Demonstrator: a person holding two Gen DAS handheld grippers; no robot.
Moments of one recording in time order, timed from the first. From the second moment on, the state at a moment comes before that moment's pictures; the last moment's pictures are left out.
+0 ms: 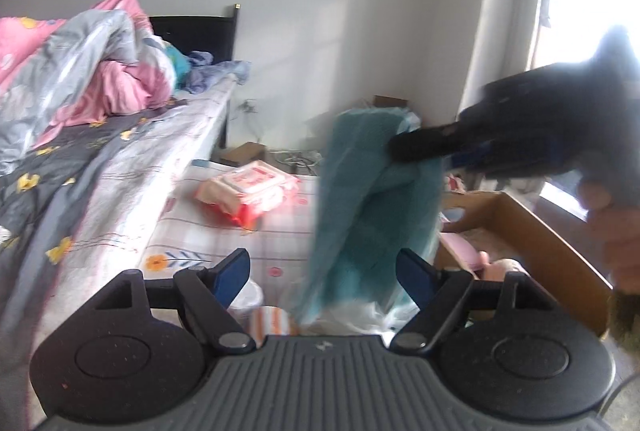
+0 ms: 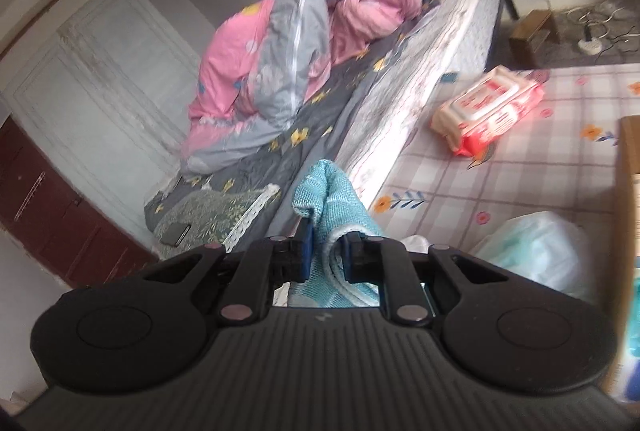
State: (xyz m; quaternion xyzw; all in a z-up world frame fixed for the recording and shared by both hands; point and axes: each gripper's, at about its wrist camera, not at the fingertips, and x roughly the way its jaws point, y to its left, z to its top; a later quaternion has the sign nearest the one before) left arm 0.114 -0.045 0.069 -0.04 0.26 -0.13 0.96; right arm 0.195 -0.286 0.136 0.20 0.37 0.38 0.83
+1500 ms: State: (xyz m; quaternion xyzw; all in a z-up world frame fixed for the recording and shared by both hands) left arm 0.135 -0.043 0.023 -0.05 0.34 -0.10 0.93; right arm 0.294 -0.482 -0.048 -0.13 0.49 -0.08 0.86
